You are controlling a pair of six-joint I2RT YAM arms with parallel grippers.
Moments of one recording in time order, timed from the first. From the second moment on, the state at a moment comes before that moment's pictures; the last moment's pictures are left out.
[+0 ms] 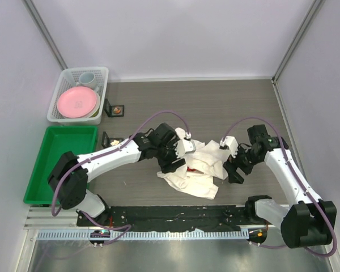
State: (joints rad) left arm -0.88 1.52 1.08 -0.55 0.30 0.39; right arm 0.07 1.07 0.80 -1.11 -0.50 -0.87
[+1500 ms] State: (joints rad) left arm -0.62 1.64 1.09 -0.50 0.39 0.10; right arm 0.28 1.30 0.71 -0.77 -0.42 -0.62
